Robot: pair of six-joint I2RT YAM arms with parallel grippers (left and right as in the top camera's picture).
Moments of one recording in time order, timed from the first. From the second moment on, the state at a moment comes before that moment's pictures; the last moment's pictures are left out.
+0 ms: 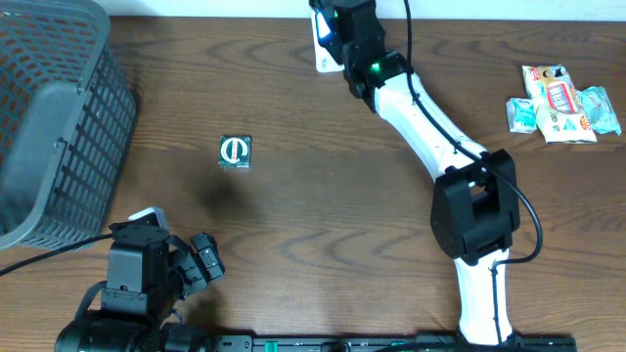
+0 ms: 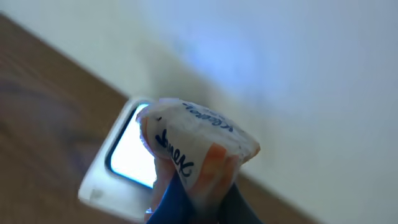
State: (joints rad) left arm -0.16 0.60 0.88 -1.27 -0.05 -0.56; right arm 0.45 2.24 1.95 -0.17 0.30 -0.40
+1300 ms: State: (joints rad) left arm -0.16 0.60 0.88 -1.27 -0.05 -0.56; right arm 0.45 2.46 1.99 0.06 0.34 -1.00
